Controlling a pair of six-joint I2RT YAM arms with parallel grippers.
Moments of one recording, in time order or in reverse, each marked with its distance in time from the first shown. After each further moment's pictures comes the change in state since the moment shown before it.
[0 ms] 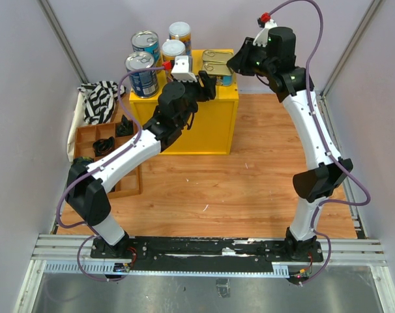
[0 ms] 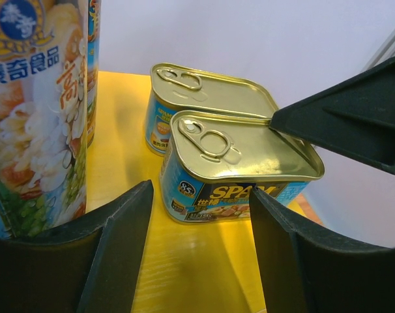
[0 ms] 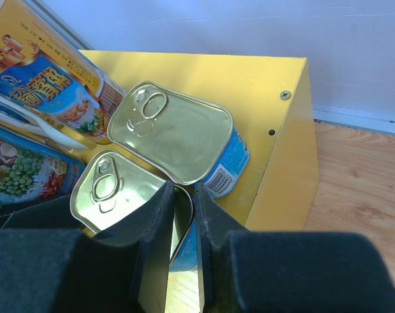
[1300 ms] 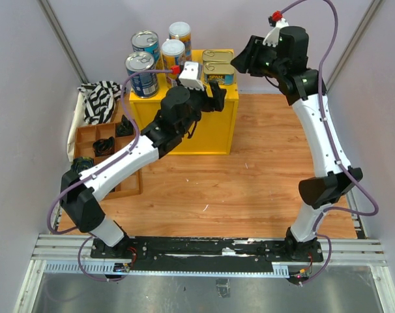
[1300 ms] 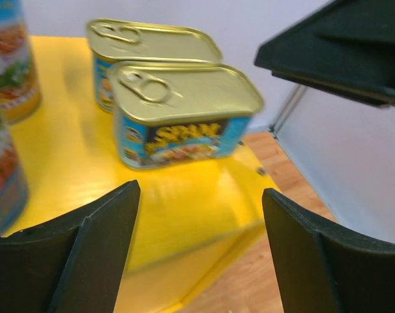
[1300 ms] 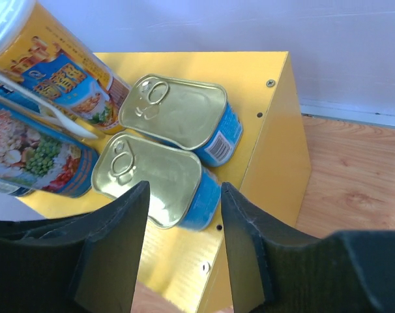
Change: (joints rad) left arm -0.060 -0.061 -0.005 -0.127 0.040 0.011; right arm -0.024 -0.068 -0.018 -0.044 -0.010 0.010
